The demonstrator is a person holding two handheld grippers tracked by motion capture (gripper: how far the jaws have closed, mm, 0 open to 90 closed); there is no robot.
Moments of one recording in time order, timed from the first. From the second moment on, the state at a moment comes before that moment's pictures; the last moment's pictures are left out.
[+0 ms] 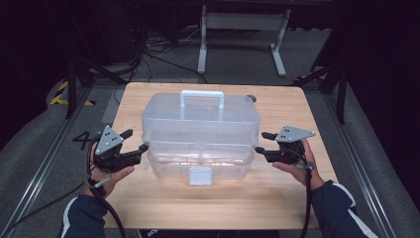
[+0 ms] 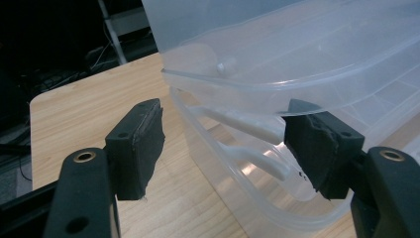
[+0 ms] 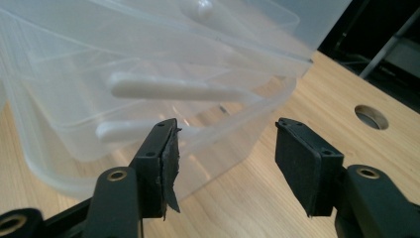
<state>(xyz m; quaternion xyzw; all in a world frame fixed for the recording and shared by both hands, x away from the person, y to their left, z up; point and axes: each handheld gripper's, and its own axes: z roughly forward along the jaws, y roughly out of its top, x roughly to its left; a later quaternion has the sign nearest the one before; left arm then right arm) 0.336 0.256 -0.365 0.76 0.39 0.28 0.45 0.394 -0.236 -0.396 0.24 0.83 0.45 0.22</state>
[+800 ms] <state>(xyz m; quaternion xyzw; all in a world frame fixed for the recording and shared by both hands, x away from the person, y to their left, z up) 0.331 0.262 -0.368 0.75 0.40 0.28 0.44 0.390 -0.234 -0.385 0.25 0.78 0.51 0.27</state>
